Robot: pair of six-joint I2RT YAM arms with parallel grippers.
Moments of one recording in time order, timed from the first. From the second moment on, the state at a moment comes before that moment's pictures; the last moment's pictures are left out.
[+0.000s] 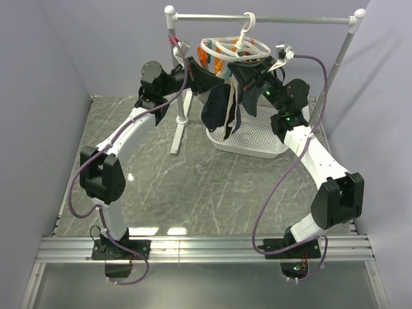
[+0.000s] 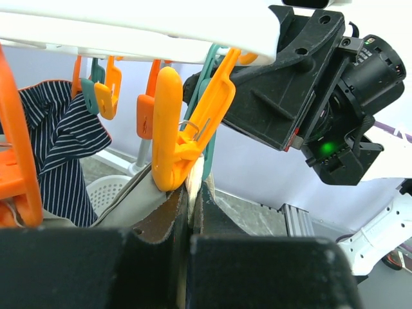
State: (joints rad) left arm -0.42 1.86 1.73 0.53 0.89 -0.65; right arm 0.29 1.53 1.37 0.68 -0.50 0.51
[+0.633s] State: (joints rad) left arm -0.40 1.90 1.70 0.81 0.95 -0.86; right arm 0.28 1.54 1.37 0.72 -0.55 0.57
